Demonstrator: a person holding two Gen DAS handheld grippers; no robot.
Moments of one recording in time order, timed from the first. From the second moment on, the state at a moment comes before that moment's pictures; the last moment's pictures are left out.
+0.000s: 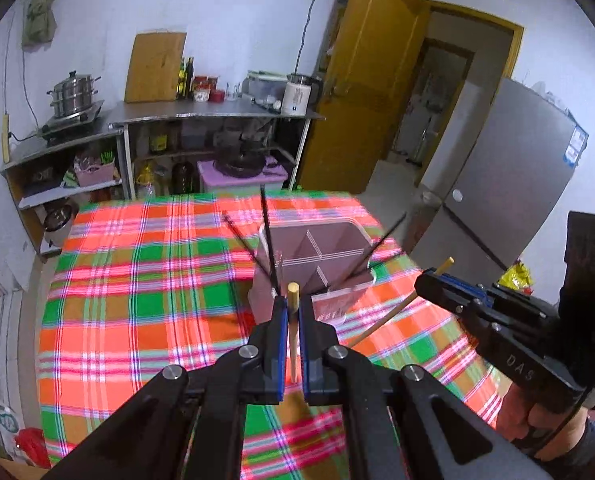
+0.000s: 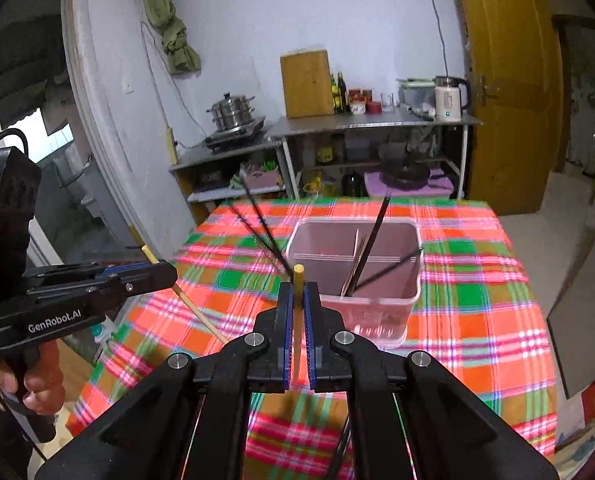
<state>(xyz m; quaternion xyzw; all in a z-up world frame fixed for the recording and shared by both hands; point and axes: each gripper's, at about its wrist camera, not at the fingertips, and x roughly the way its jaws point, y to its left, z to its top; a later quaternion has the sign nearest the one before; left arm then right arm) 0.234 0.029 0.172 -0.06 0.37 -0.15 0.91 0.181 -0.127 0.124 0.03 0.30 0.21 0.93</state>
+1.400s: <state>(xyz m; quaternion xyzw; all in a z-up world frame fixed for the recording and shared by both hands) 0.333 -0.005 0.135 -0.06 0.38 -0.15 0.91 0.259 -0.116 0.099 0.01 0.31 0.16 0.94</state>
